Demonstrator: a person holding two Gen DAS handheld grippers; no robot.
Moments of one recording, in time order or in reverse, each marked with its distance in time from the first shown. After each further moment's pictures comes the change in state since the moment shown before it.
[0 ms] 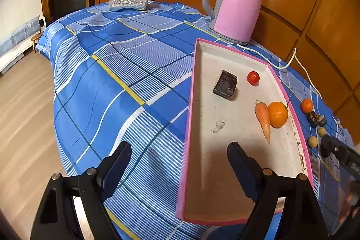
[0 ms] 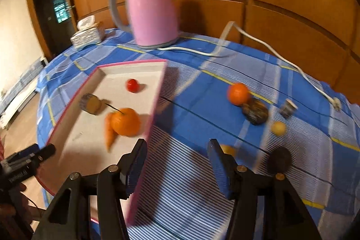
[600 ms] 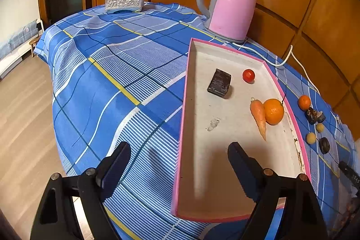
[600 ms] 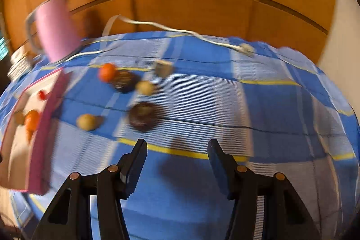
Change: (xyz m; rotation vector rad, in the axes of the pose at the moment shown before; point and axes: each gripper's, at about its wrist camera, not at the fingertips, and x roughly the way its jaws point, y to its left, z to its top) left arm -0.003 -0.007 -0.001 0.025 0.001 -0.003; right arm -0.043 -0.135 -0.066 0.320 -0.005 -0.342
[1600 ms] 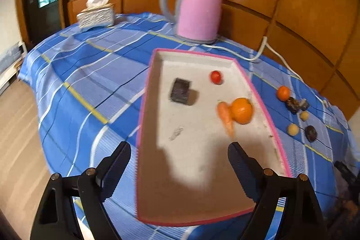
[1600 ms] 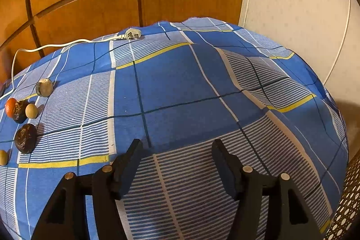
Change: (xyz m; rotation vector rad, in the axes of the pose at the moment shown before) left arm -0.012 -0.046 0.009 0.152 -0.029 -0.084; right arm 0.019 -0.105 -0.033 0.322 -0.020 -0.339
